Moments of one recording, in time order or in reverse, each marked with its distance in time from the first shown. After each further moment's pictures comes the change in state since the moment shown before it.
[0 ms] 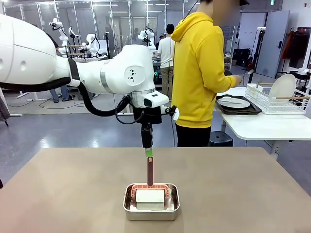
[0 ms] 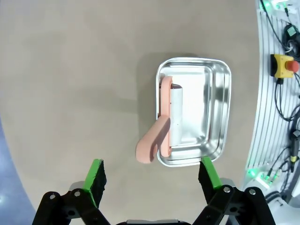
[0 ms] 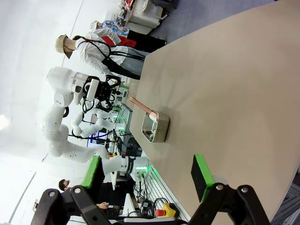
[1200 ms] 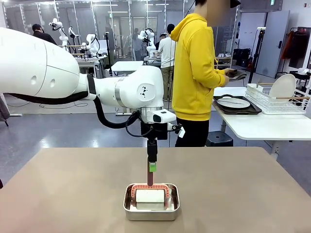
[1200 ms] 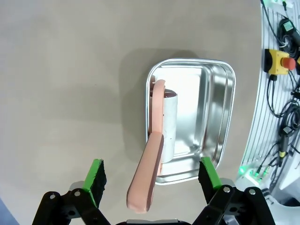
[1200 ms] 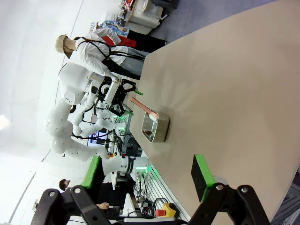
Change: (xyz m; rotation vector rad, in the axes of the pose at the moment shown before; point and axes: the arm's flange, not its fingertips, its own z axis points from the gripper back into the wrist) left arm 0.017 0.011 -0.058 -0.115 0.081 0.026; right arm 0.000 0.000 0.000 0.000 0.000 0.000
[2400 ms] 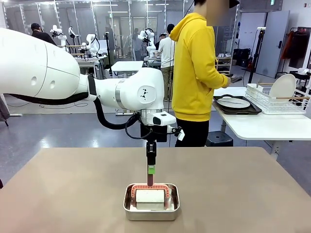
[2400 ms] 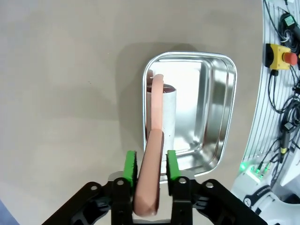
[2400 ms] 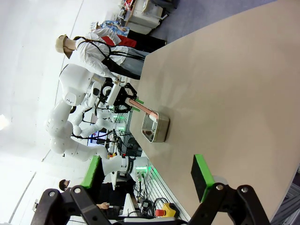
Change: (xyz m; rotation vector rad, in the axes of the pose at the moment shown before) left arm -0.002 -0.003 -0.007 -0.001 0.026 -0.008; right arm 0.000 0.000 0.000 0.000 0.000 0.000
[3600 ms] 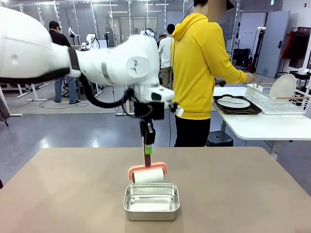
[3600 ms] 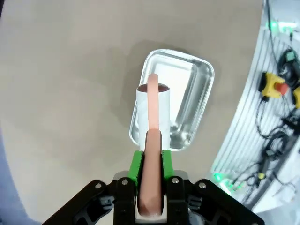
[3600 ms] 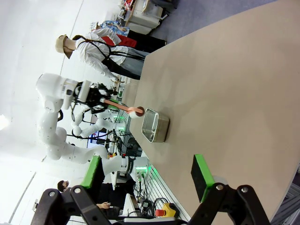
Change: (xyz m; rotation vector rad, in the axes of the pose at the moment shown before) left arm -0.019 -0.061 0.099 0.126 -0.054 0.259; right arm 0.000 0.000 0.000 0.000 0.000 0.000
